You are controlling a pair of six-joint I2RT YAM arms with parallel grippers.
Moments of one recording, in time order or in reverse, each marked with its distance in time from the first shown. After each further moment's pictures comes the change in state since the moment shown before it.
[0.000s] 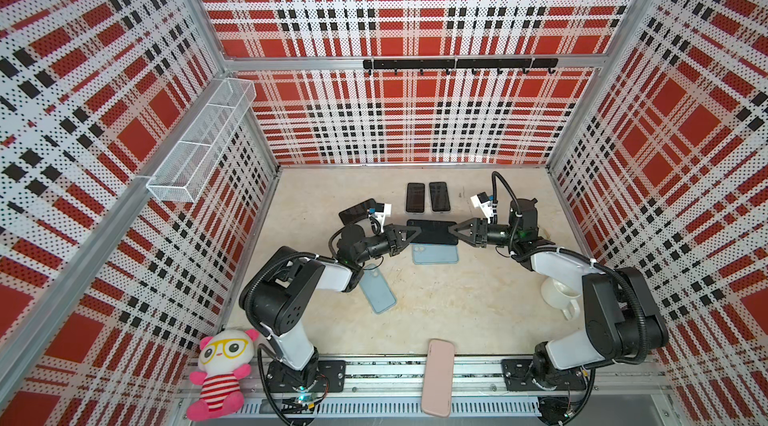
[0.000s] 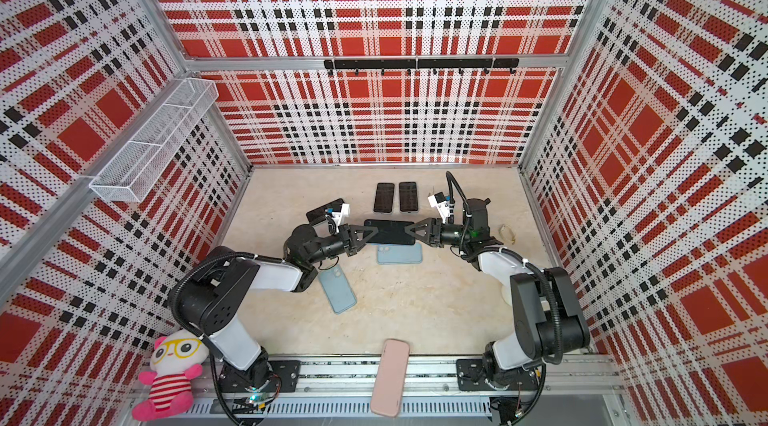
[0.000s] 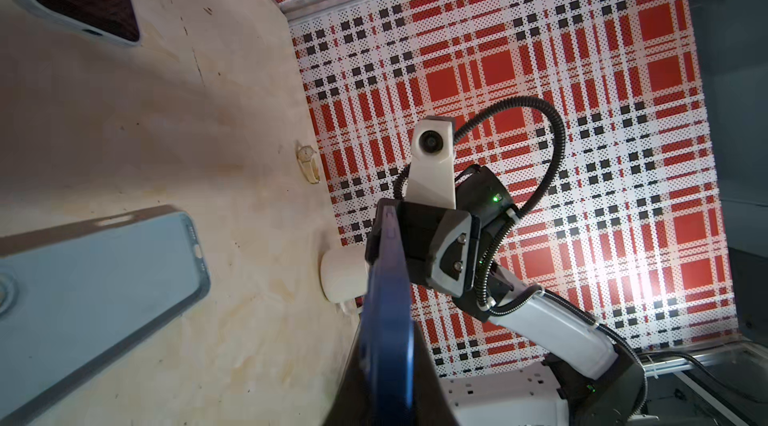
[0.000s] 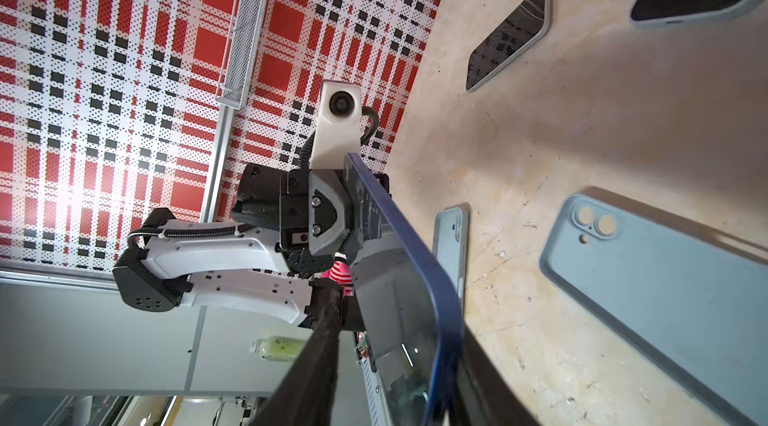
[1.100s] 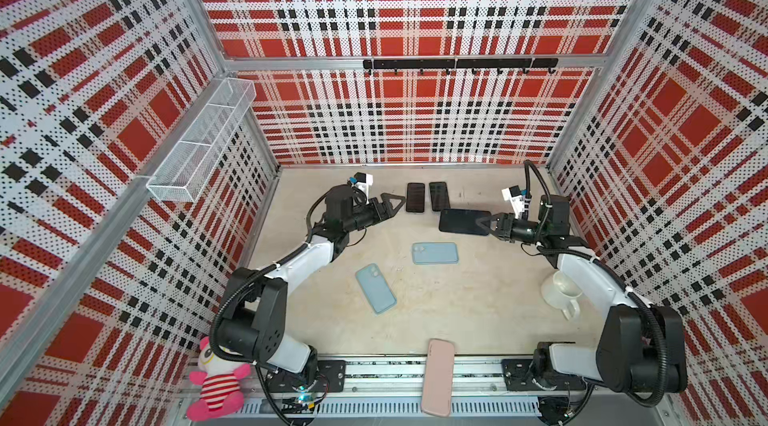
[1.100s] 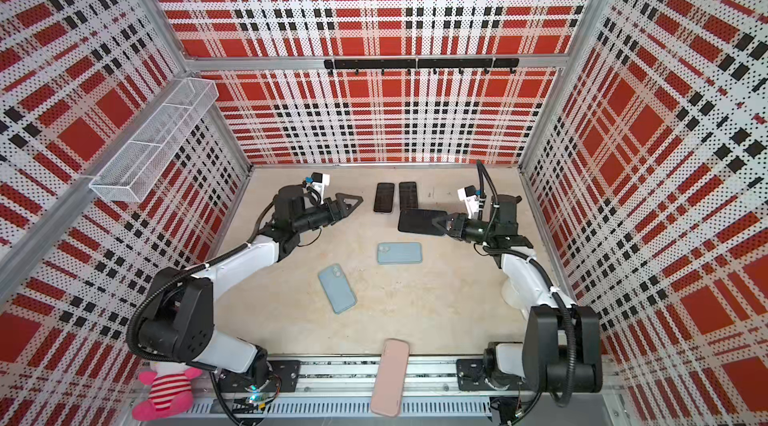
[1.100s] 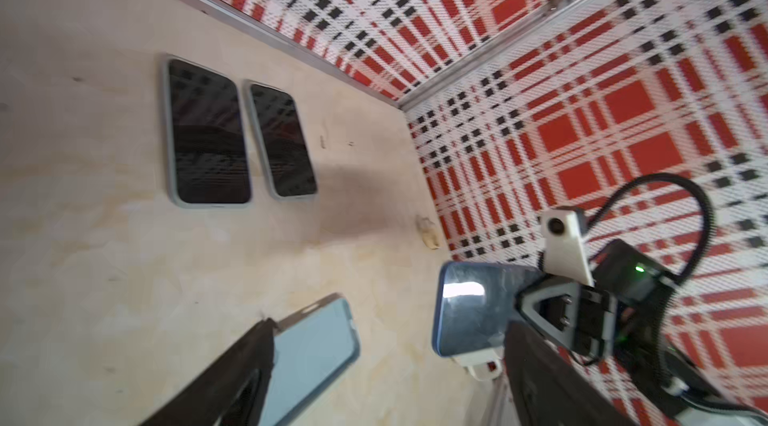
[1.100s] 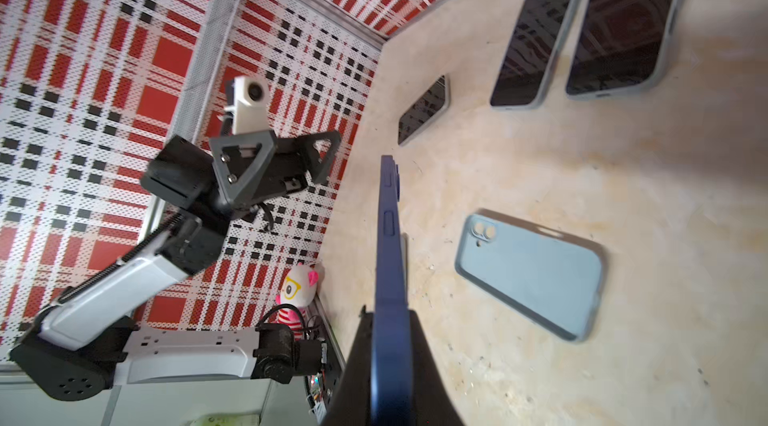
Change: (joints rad) left arm 0.164 -0.184 0.381 -1.019 -0.157 0.642; right arm -0.204 -0.209 0.076 -0.550 0.128 -0.338
